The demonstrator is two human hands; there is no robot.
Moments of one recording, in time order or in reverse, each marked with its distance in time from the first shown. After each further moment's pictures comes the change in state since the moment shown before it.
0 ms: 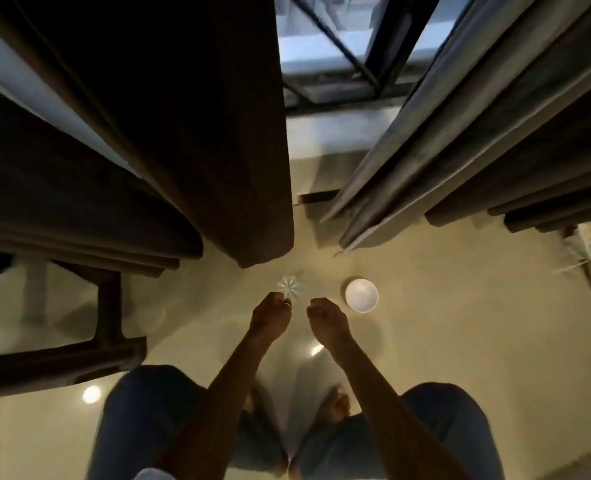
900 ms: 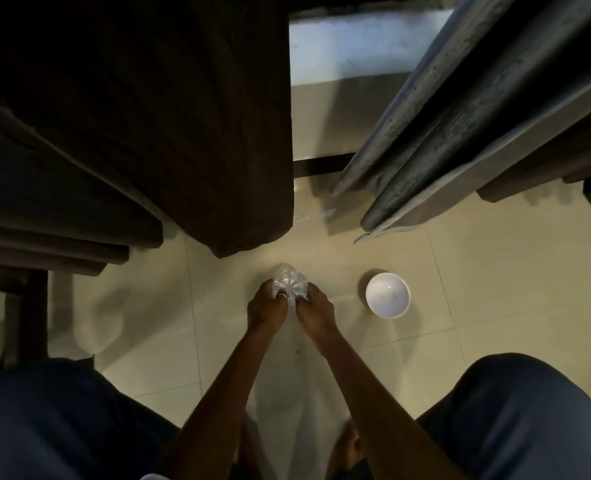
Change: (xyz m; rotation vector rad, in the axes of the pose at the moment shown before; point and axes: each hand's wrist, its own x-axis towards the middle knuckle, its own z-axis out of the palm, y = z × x) left_hand 0.199 -0.089 0.104 -0.173 0.170 -0.005; right_hand 0.201 0.081 0.106 0.070 0.071 -0.071
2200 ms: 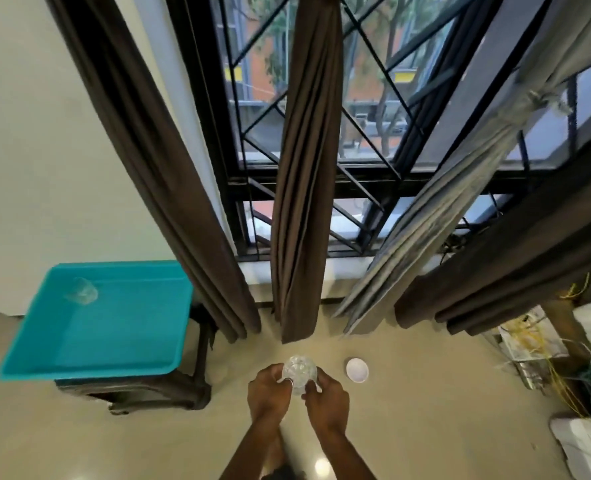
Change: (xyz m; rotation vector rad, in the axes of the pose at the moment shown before) left_hand -0.535 0.167 -0.339 -0.142 0.296 0.104; right_hand -0.556 -0.268 -0.154 0.019 0.318 -0.233
